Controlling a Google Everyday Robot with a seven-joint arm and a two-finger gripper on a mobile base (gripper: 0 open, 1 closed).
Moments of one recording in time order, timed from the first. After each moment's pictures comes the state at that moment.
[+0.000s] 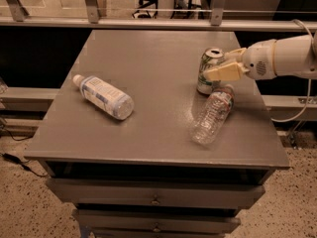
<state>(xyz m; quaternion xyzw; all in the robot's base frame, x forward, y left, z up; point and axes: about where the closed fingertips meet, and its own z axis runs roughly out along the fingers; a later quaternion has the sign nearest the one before) 0.630 -0.184 0.892 -0.39 0.76 0.23 0.47</state>
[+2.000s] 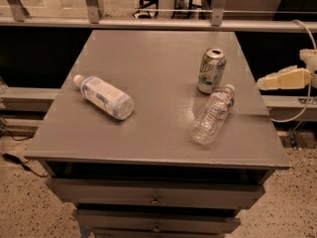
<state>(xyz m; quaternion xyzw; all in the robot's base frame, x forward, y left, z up) 0.599 -0.333 0.906 -0.27 0.81 0.13 0.51</state>
